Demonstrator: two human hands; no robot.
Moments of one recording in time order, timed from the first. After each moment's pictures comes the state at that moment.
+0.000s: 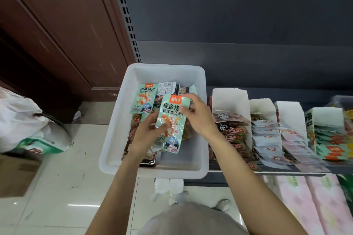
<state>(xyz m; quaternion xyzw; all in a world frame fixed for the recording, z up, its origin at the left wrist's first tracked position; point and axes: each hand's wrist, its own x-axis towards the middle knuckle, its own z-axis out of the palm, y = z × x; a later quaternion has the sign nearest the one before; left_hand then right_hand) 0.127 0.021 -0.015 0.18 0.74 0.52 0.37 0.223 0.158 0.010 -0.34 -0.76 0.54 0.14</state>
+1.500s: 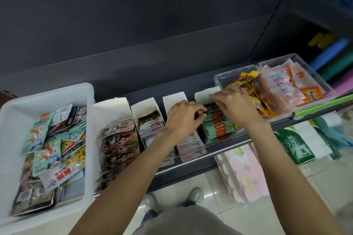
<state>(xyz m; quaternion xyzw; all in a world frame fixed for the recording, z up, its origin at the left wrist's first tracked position) 0.401 0.293 0.002 0.68 0.68 0.21 0.14 0.564 0.384 0.007 -0.39 -0.91 0.03 0.13</state>
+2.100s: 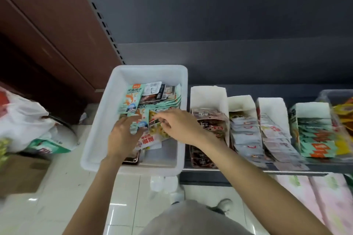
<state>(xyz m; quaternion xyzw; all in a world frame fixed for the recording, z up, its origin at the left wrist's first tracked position) 0.133 0.020 -0.033 0.35 0.91 0.23 0.06 0.261 0.175 0.012 -0.11 -0.94 0.32 0.02</state>
